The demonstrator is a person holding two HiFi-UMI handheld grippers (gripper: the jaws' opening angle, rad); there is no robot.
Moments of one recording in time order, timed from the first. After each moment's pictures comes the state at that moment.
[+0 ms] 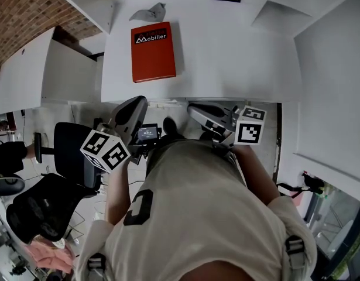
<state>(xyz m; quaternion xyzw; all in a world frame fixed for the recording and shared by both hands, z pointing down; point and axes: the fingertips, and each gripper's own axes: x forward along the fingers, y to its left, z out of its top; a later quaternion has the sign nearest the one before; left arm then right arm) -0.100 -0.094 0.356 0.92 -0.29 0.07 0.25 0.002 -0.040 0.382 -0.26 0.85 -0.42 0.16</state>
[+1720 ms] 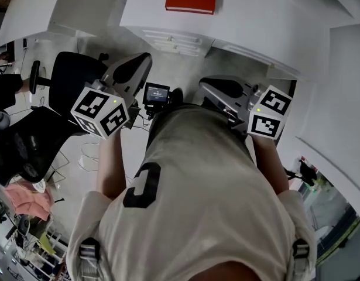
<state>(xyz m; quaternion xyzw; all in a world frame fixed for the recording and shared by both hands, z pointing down) -0.210 -0.012 0.373 0.91 -0.34 0.13 0.21 -0.107 0.056 0.380 -0.22 0.91 -0.36 -0.01</state>
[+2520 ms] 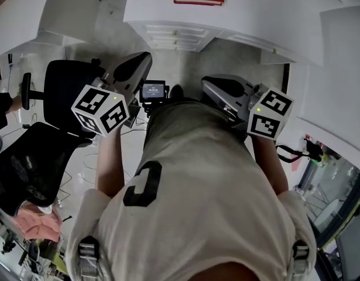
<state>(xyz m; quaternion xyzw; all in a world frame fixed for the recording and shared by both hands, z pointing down) -0.289 -0.010 0.402 0.92 -0.28 0.11 0.24 -0.189 0.070 0.392 -0.30 0.88 -0.36 -0.04</state>
